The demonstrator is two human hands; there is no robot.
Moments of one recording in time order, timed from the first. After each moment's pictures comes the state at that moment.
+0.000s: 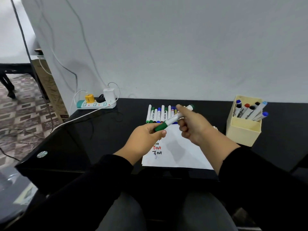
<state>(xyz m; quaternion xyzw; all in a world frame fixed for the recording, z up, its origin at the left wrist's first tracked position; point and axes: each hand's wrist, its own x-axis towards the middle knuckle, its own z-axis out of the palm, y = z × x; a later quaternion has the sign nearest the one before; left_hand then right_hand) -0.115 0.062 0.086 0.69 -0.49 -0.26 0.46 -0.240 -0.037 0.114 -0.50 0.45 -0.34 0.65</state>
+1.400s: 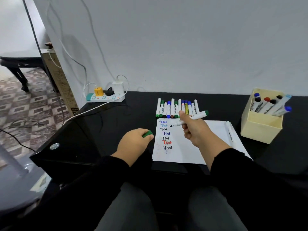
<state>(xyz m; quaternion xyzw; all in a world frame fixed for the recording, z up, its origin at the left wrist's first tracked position) -0.072 0.075 0.058 0.85 -0.44 -0.15 0.25 -0.213 -0.051 0.066 -0.48 0.48 -0.34 0.65</state>
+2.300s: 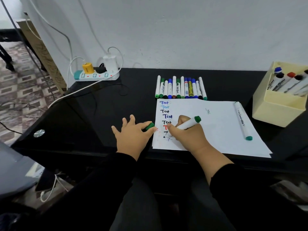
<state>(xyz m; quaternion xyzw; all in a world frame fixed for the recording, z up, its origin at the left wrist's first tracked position) -0.060 0.055 -0.006 0.88 -0.43 -0.11 0.15 -0.205 -0.018 0.005 -0.73 0.45 -0.29 0.42</state>
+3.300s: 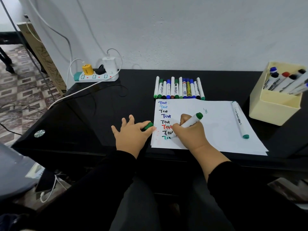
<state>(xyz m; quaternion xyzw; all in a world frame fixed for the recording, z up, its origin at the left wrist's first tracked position) -0.060 0.054 -0.006 0.88 -0.44 -0.11 0.13 -0.210 -0.018 0.006 -0.70 0.46 -0.34 0.44</state>
